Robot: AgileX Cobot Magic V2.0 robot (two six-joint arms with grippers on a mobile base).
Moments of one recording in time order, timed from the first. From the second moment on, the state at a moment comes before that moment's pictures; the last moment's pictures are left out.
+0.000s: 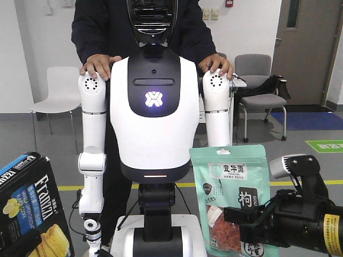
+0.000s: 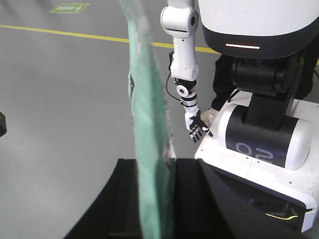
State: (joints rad) left arm -0.05 0.95 -0.30 0.64 -0.72 -0.58; right arm 0.14 1.32 -0.88 -1.77 -0.59 1.85
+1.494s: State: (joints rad) left arm -0.05 0.95 -0.30 0.64 -0.72 -0.58; right arm 0.14 1.32 -0.88 -1.53 -0.61 1.96
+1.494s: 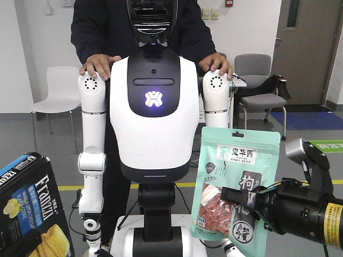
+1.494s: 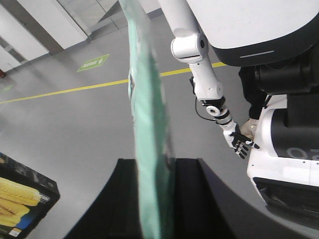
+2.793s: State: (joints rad) left arm -0.05 0.95 -0.30 0.64 -0.72 -0.58; right arm 1.00 1.21 -0.80 -1.72 0.22 1.79
